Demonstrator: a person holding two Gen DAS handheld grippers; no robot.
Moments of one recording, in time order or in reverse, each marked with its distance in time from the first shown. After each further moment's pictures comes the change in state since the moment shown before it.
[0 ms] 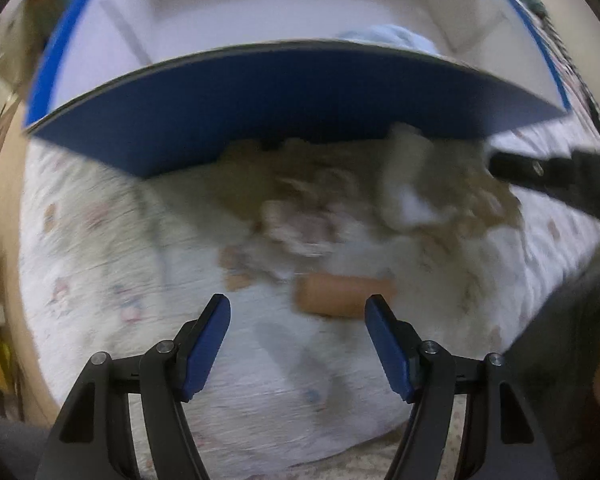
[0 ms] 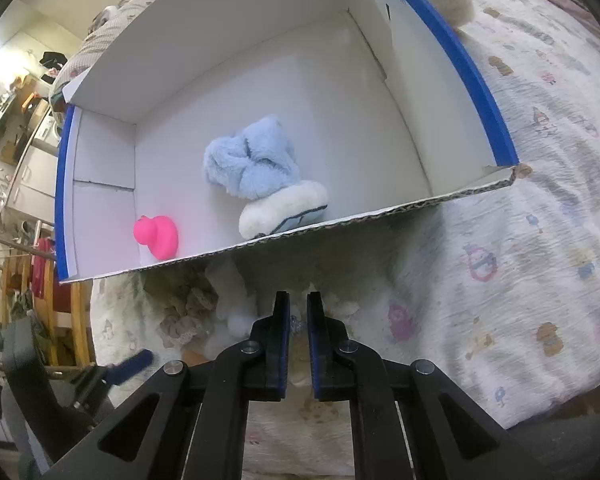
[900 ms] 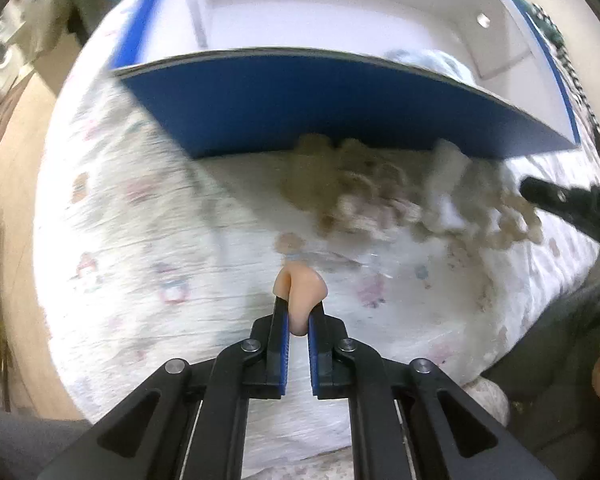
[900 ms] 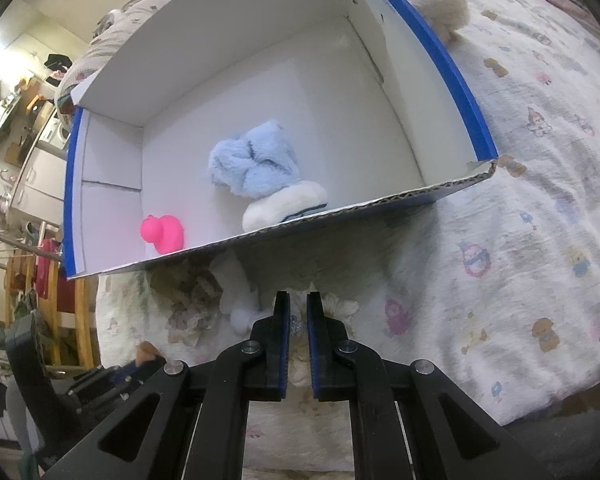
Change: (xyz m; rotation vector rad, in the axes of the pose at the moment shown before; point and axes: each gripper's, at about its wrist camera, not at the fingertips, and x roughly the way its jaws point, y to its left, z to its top) left arm -0.004 0.038 -0.015 -0.053 -0.009 -0.031; right arm -0.008 -0.002 -0.004 -0.008 -0.012 0.021
